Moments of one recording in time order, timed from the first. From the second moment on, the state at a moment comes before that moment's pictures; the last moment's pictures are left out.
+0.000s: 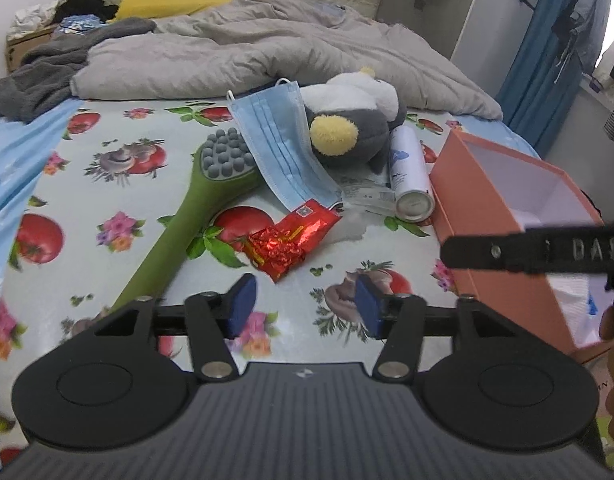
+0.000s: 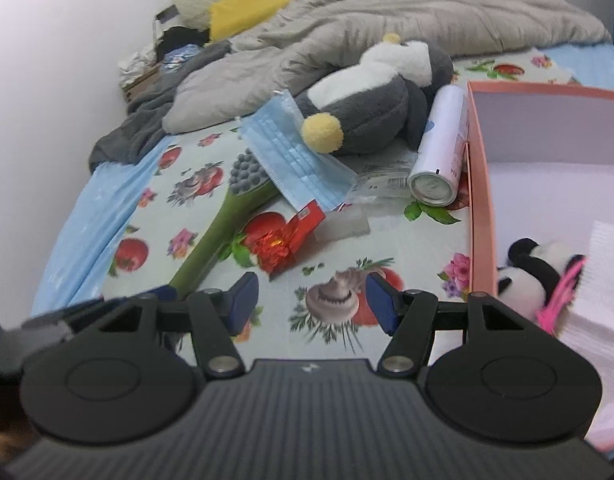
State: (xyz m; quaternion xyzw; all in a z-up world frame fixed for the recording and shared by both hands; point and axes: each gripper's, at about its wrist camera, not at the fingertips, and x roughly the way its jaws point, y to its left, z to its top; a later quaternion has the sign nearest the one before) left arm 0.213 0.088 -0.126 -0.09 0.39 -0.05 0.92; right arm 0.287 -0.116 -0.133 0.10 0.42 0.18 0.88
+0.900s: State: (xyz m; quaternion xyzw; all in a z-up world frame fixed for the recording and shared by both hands) left arm 0.341 0.092 -0.221 0.02 0.39 -0.12 0.91; right arm 0.452 -0.107 -0.218 0.21 0.55 0.08 0.80
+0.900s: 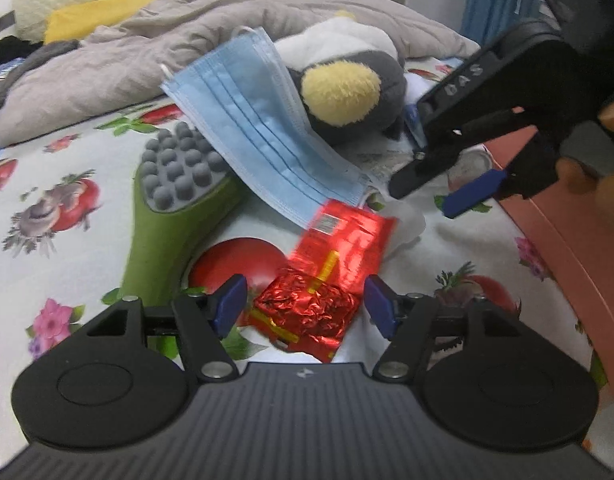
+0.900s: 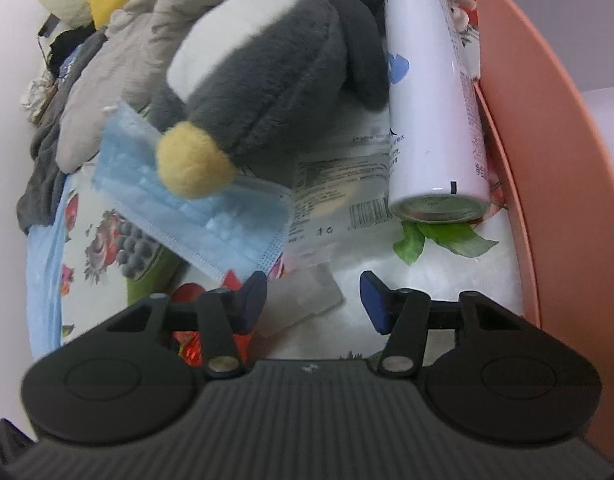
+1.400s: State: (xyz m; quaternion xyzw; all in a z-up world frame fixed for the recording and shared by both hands) left arm 0.349 0.097 -0.234 -0.01 0.41 -0.12 0.90; right arm 0.457 -0.103 -0.227 0.21 0.56 0.10 0.80
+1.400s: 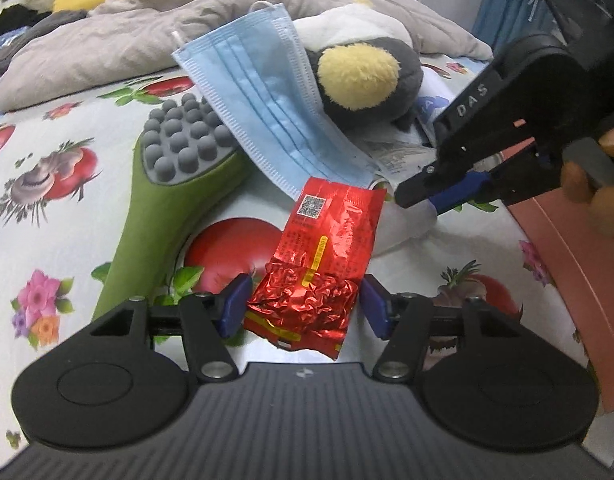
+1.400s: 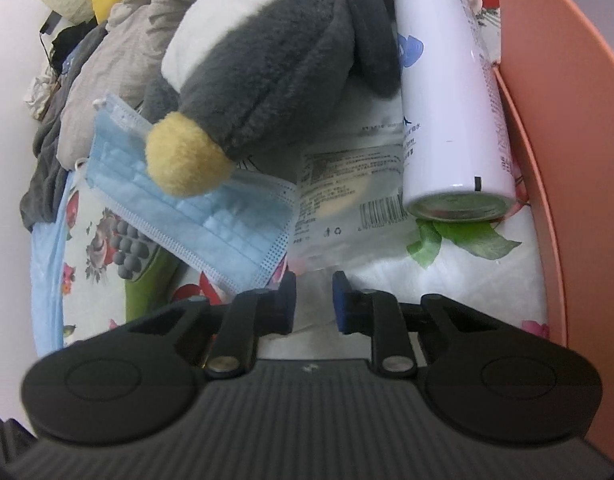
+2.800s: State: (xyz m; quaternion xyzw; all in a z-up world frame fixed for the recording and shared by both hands) left arm 0.144 0.085 -0.181 -0.19 0.45 0.00 0.88; right arm 0.243 -0.105 -0.202 0.23 0.54 0.12 0.80
